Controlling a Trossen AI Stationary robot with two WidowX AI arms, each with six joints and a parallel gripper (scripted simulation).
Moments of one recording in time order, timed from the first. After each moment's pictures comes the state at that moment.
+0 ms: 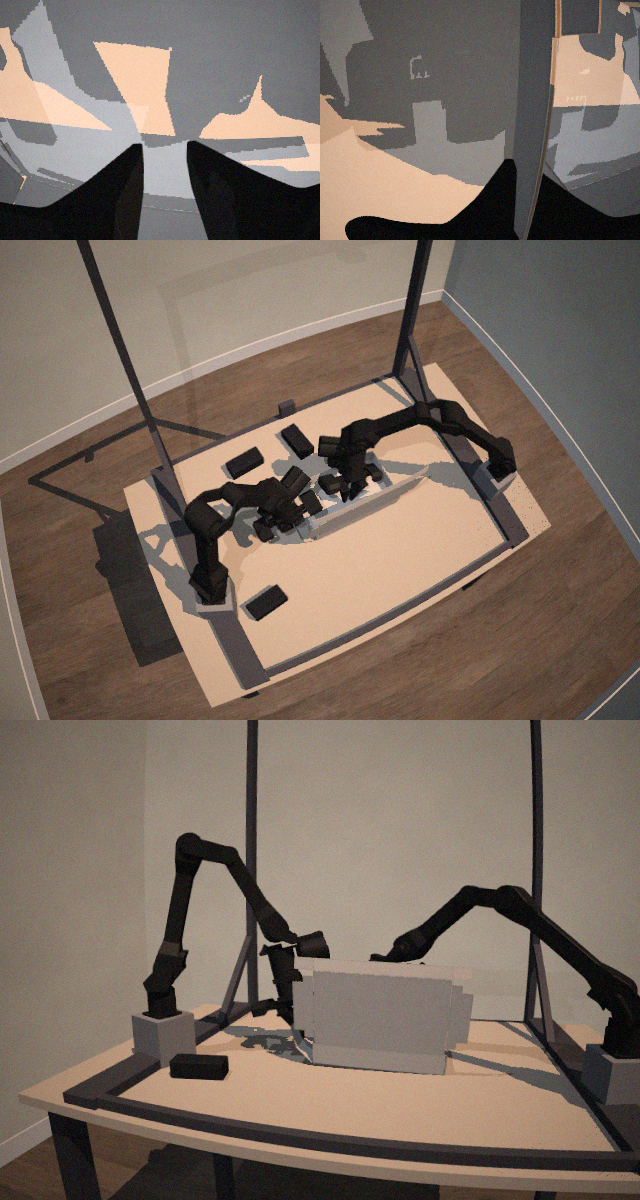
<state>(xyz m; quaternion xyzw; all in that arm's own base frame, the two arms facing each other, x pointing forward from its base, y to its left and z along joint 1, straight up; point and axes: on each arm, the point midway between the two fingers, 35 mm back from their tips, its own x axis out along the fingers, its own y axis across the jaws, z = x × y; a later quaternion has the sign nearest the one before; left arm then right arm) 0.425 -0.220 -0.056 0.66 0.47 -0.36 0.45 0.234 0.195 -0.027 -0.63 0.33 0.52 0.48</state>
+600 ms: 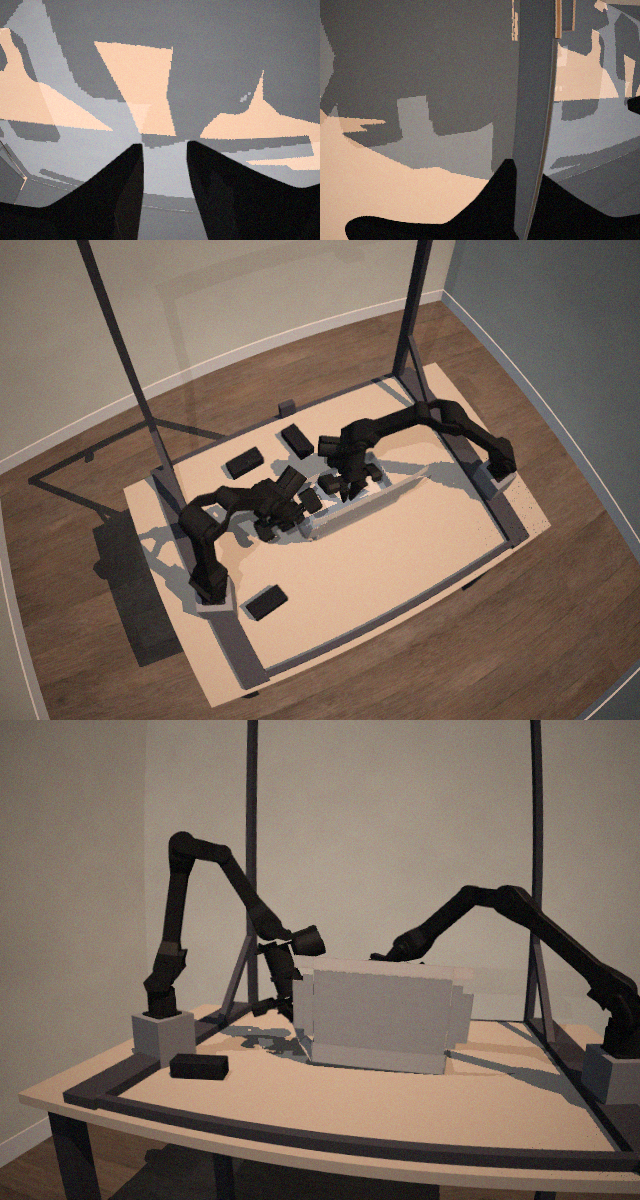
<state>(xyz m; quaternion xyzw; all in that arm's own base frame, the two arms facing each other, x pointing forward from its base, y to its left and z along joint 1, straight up) 0.427 -0.220 -0.055 0.66 0.47 -0.36 0.46 0.239 0.196 -0.017 -0.64 0.30 0.49 0.50</state>
